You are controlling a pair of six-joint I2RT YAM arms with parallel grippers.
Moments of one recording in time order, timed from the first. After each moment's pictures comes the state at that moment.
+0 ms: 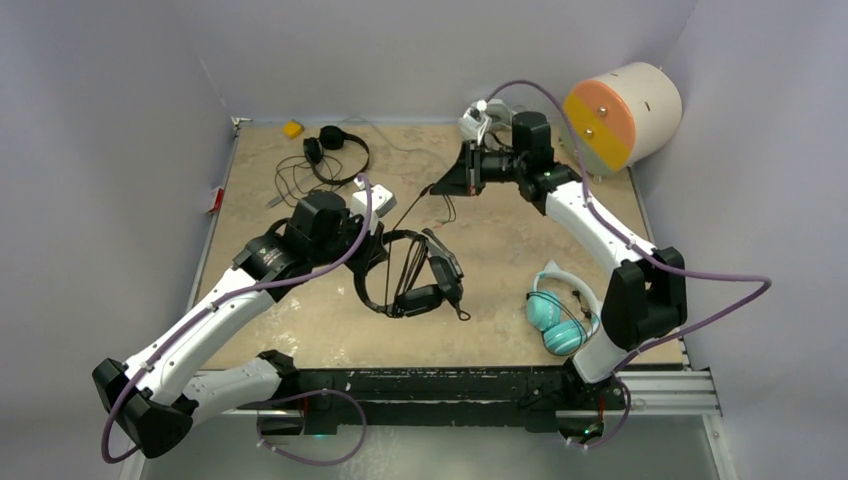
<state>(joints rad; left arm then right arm) -0.66 1.03 1.06 -0.66 0.22 -0.07 0.36 1.62 1.32 -0.10 -1.00 0.47</state>
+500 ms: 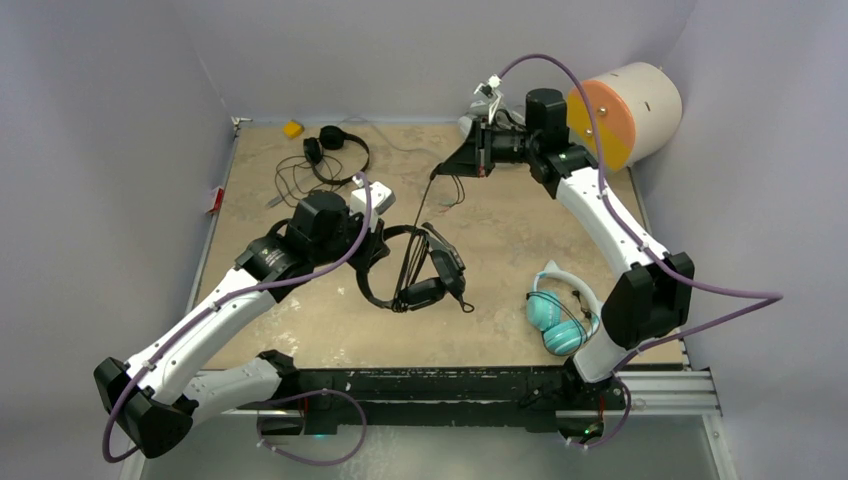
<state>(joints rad) -0.66 1.03 1.03 -0.59 0.19 -0.08 0.32 1.63 1.55 -0.27 -1.02 0.41</state>
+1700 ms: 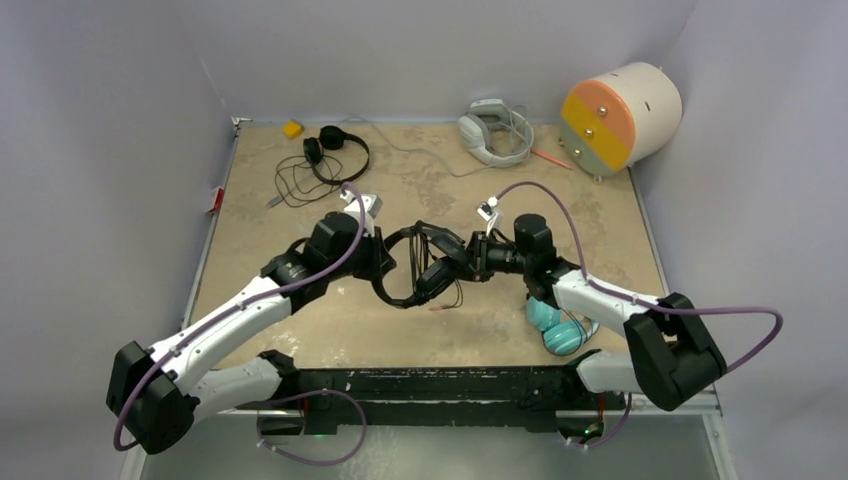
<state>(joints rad) -0.67 1.04 0.81 -0.37 0.06 -0.51 0.48 1.32 0.57 0.34 -0.77 0.69</state>
